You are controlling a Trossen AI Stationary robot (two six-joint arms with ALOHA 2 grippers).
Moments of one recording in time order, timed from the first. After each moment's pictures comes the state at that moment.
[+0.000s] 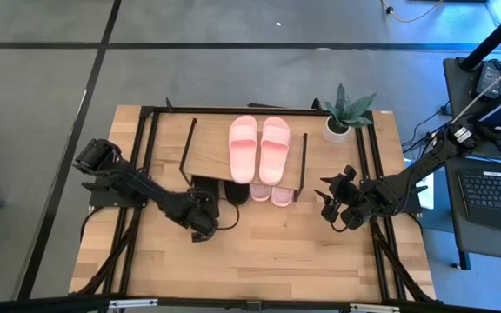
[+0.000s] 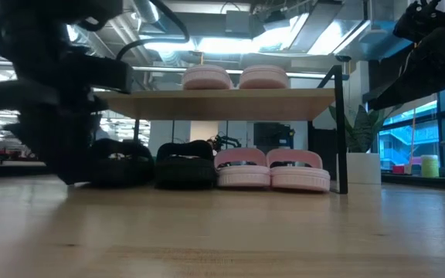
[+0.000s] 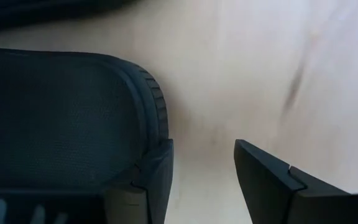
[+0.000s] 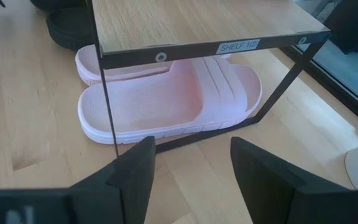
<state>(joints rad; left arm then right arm) -0.43 1.64 0.88 -0.65 -0.32 -0.59 0.62 0.99 0.51 -0.59 0.91 0.81</state>
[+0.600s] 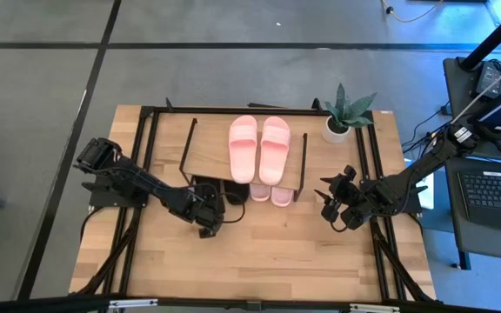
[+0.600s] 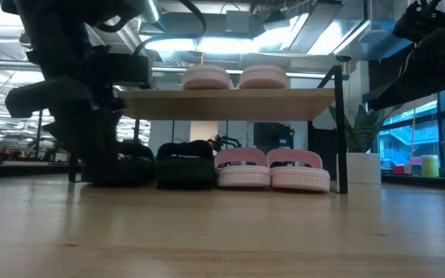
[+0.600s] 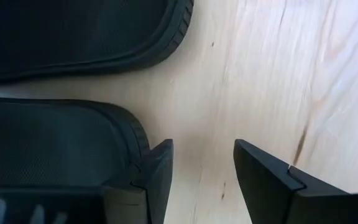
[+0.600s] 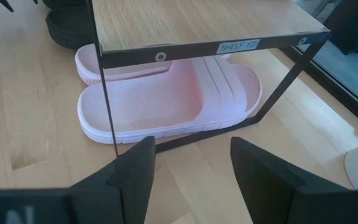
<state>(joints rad) -0.37 1.64 0.88 -0.54 -0.36 -0.51 0.62 0.99 0.51 -0.60 0.91 0.80</state>
